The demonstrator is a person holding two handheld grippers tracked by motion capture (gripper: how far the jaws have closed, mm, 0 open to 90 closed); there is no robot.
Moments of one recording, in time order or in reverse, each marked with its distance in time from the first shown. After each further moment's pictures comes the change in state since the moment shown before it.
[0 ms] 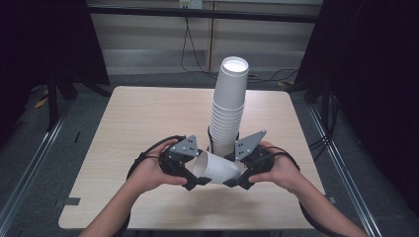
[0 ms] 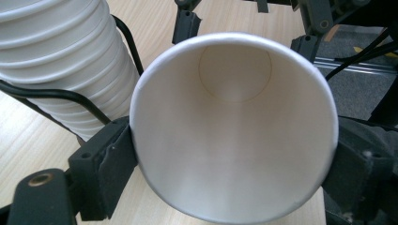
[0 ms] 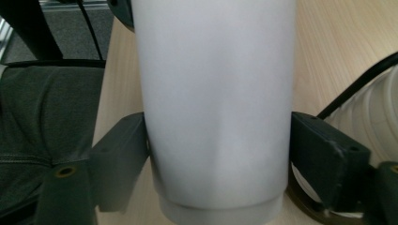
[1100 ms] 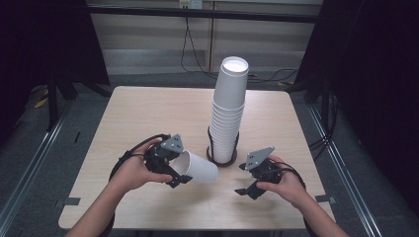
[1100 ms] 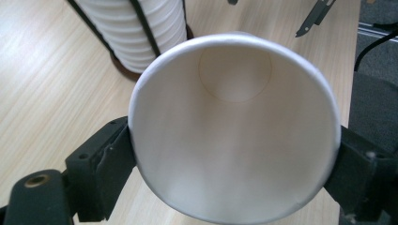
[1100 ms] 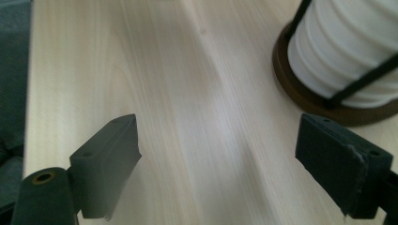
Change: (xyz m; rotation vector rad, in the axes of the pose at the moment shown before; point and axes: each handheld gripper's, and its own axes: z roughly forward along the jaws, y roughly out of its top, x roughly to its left) left arm 0.015 -0.026 -0.023 0.193 0.090 -0.098; right arm 0.004 -0.075 0.022 0.076 -0.117 0.160
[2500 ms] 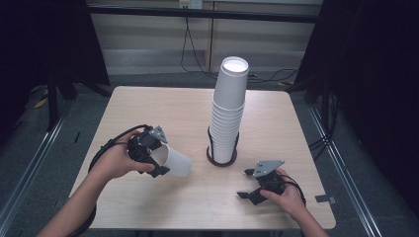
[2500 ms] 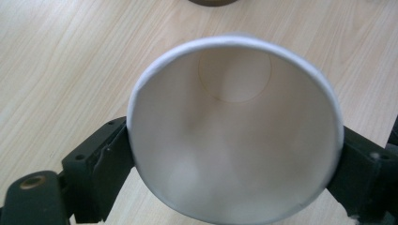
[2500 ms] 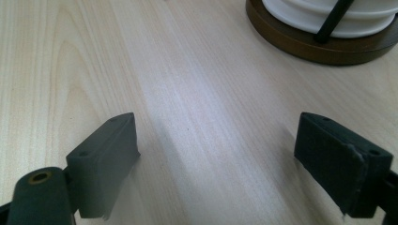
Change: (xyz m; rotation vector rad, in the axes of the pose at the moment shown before) left arm 0.035 -0.016 -0.026 0.221 0.085 -0.086; right arm 0.002 -0.053 0.024 -0.143 -0.085 0.133
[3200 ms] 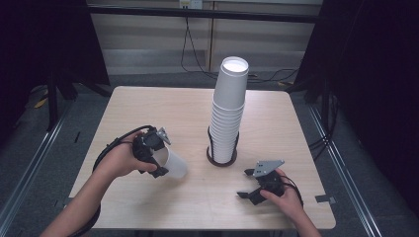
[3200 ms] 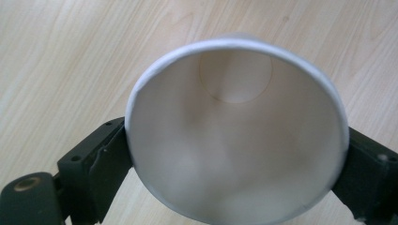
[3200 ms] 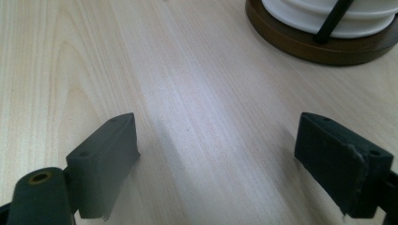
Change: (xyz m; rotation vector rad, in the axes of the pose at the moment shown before) left arm 0.002 0.006 0.014 0.108 0.028 0.017; right arm 0.000 0.000 0.000 -0.001 -0.001 0.002
